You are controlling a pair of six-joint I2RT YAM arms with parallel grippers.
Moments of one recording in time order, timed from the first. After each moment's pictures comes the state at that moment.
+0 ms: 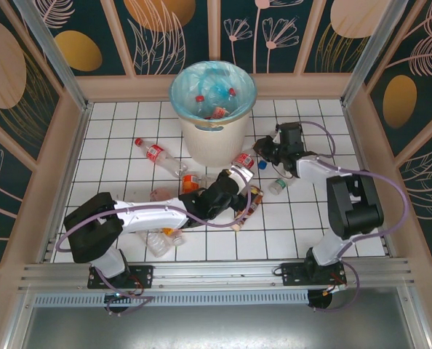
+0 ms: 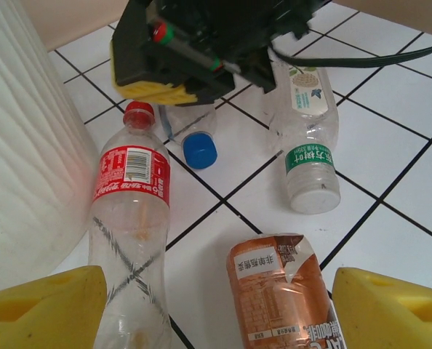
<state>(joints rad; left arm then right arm) -1.12 1.64 0.94 0.20 -0.36 -0.15 0.27 1.69 0.96 0.07 -0.35 0.82</state>
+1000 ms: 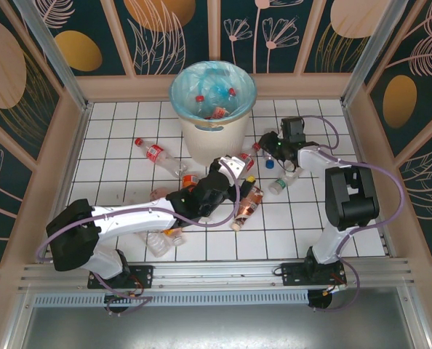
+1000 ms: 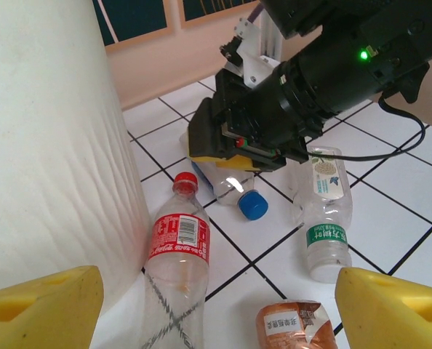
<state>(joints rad) -1.12 1.50 0.94 0.23 -0.46 -0.13 0.23 1.74 1.08 -0.11 -0.25 0.73</state>
